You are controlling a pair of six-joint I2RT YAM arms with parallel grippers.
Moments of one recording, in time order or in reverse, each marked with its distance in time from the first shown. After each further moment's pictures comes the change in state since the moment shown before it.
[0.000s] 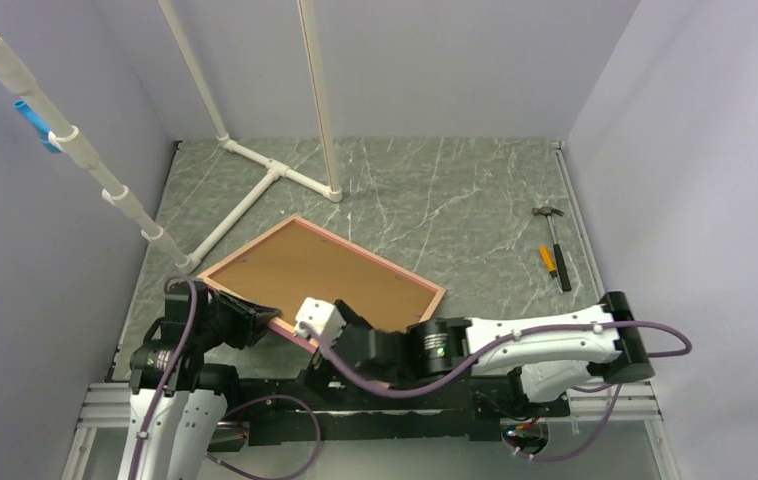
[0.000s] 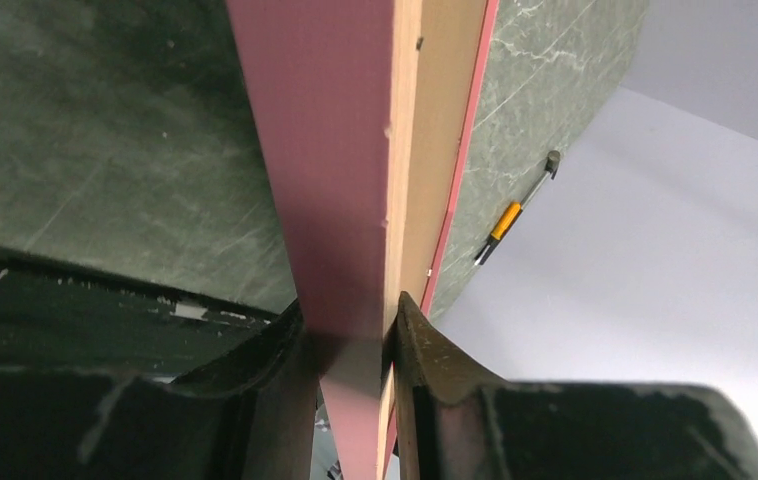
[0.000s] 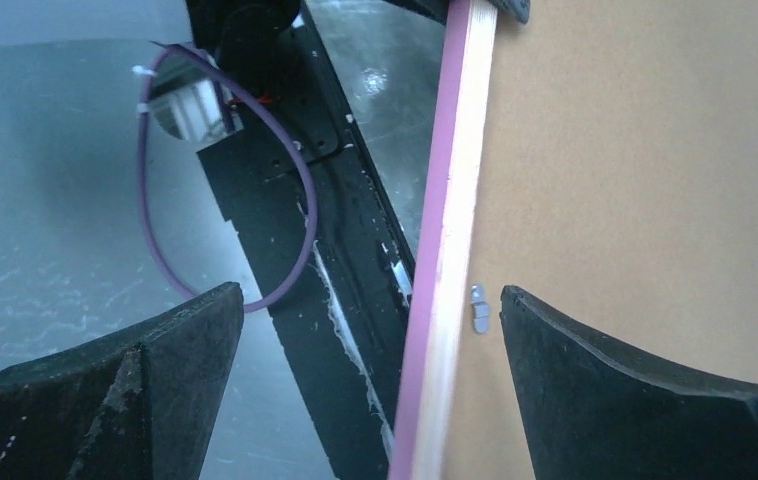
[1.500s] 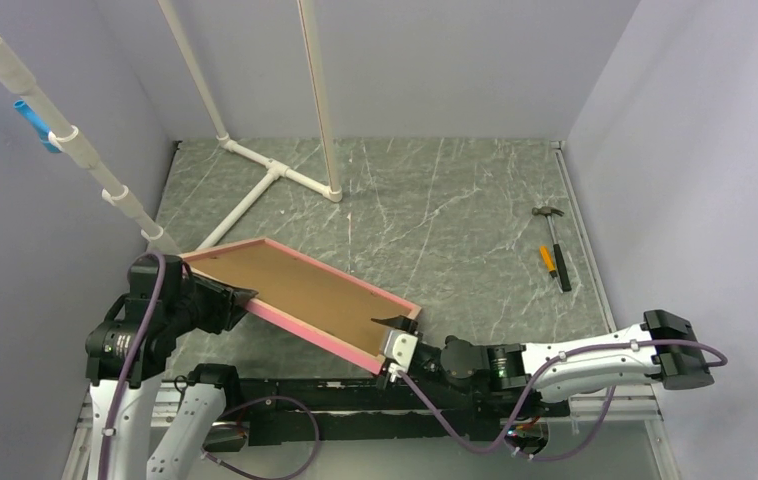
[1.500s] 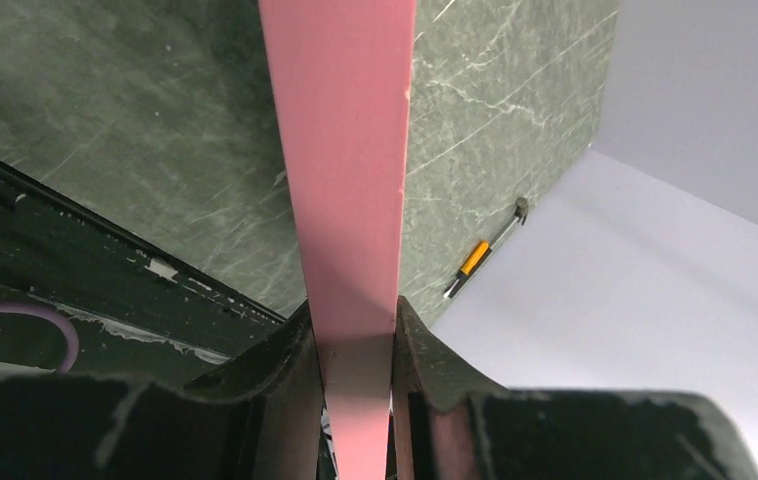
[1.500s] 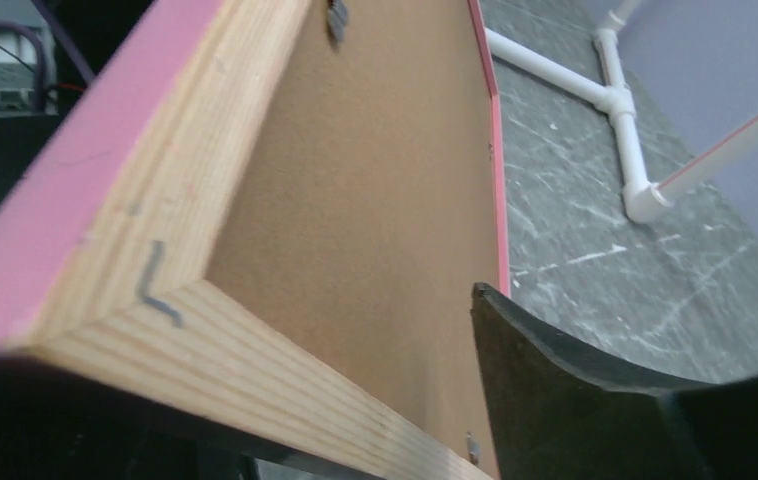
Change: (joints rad) left arm 0.001 0.246 0.496 -0.306 -0.137 -0.029; right arm 0.018 -0.453 -0.801 0.809 0.173 -0.574
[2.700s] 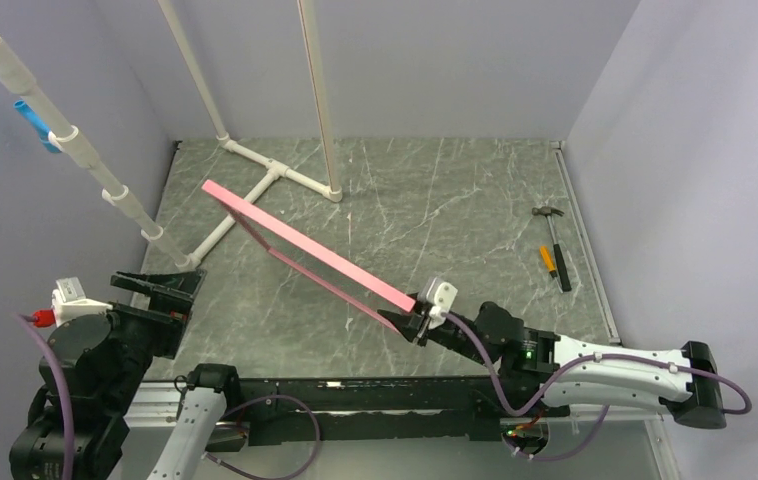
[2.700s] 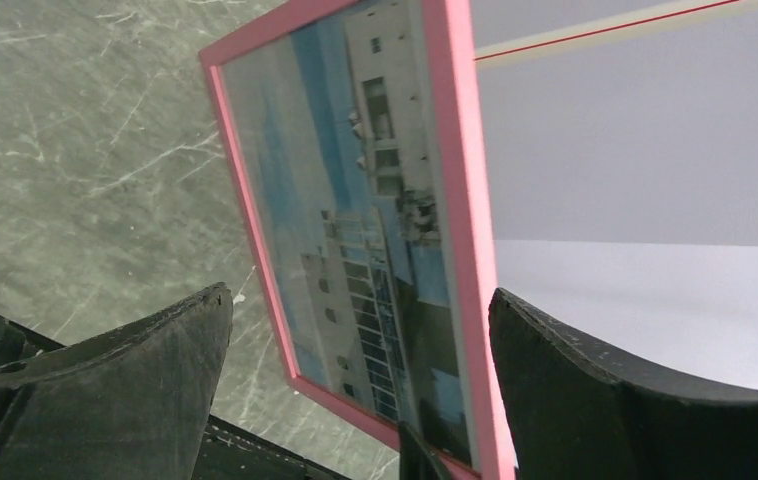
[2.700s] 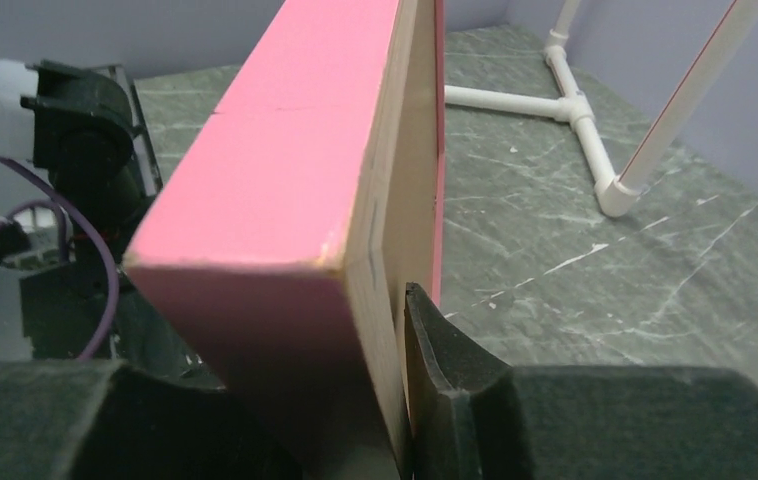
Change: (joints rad) left arm -0.001 -0.138 0.368 -0.045 -0.298 0.146; right arm -0.235 -0.202 0.040 -0.094 -0.192 0.166
